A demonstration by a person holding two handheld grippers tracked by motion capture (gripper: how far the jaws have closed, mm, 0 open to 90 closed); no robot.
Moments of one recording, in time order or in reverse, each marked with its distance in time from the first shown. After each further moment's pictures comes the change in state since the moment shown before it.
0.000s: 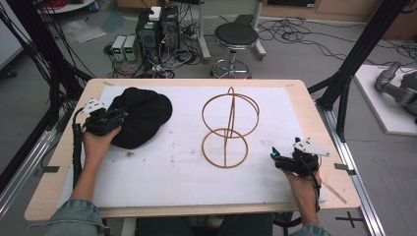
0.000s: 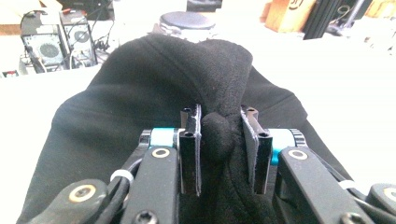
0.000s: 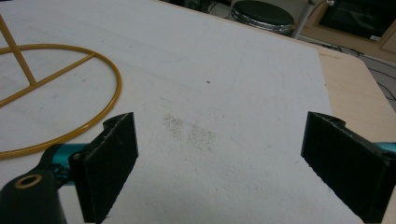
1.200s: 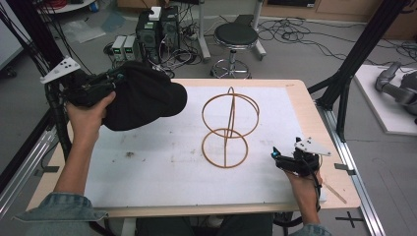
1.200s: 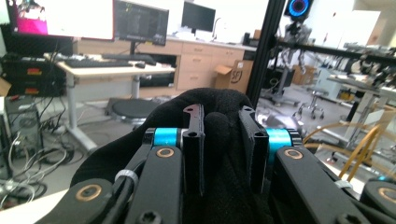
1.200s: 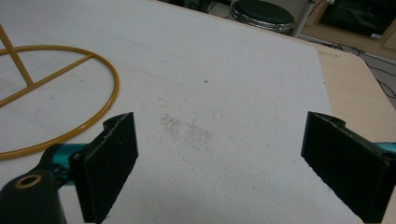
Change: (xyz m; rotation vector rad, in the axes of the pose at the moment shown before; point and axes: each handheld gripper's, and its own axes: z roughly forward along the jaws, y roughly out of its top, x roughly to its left) left arm -0.070 0.135 -0.063 -0.305 -0.195 0.016; right arm -0.003 0.000 0.000 0.001 0.000 0.008
